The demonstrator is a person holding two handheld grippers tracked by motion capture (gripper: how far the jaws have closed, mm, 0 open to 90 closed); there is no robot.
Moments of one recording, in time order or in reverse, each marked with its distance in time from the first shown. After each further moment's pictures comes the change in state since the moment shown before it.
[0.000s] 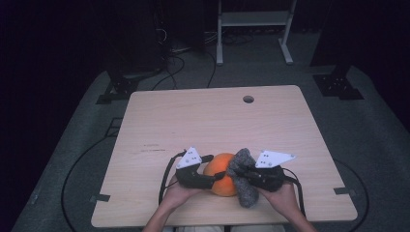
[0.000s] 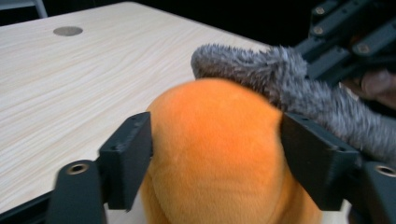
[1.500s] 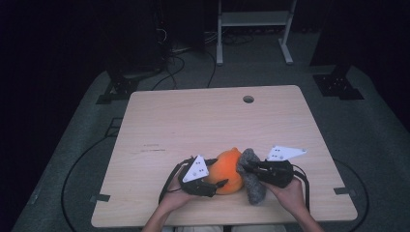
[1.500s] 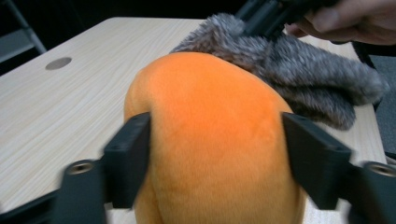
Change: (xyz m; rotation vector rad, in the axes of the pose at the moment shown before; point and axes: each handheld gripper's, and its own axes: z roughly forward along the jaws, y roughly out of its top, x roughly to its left) left arm -0.015 0.002 0.002 0.023 -0.003 0.213; right arm -0.024 -0.012 -0.013 -0.009 -0.010 0.101
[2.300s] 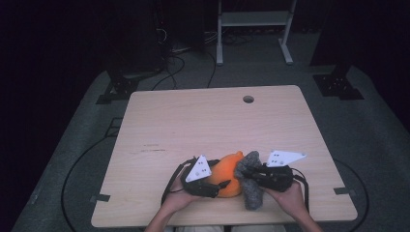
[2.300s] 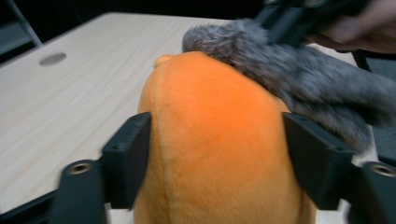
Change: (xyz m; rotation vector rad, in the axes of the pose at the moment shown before) left arm -0.009 0.002 0.004 -0.001 -0.017 0.012; right arm 0.006 -0.006 -0.002 -0.014 0.083 -0.038
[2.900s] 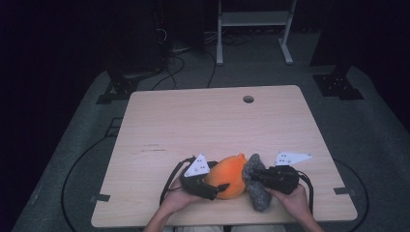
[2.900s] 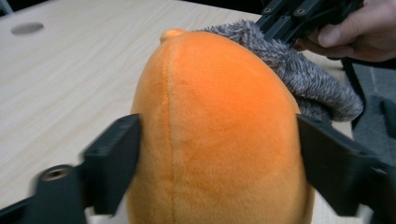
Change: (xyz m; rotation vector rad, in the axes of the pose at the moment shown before) left arm 0.005 -0.004 0.000 0.038 -0.043 -0.070; right arm -0.016 -0.025 -0.006 0.006 0.026 0.159
